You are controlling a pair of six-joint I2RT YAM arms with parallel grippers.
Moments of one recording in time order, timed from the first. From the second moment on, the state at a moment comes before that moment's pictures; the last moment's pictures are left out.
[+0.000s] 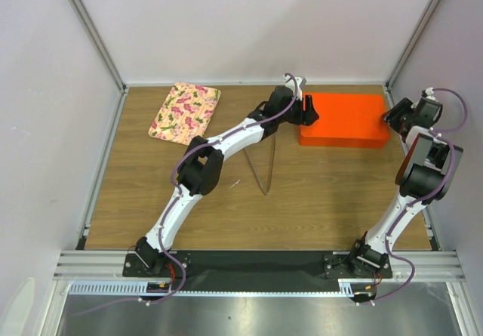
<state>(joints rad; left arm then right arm) -0.74 2.50 2.17 0.01 0.17 -0.45 -0.47 2.00 1.32 0.14 -0.30 0.39</state>
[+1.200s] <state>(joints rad) -0.74 2.50 2.15 0.06 0.17 -0.44 -0.25 2.31 1.82 0.03 -0.15 0.38</state>
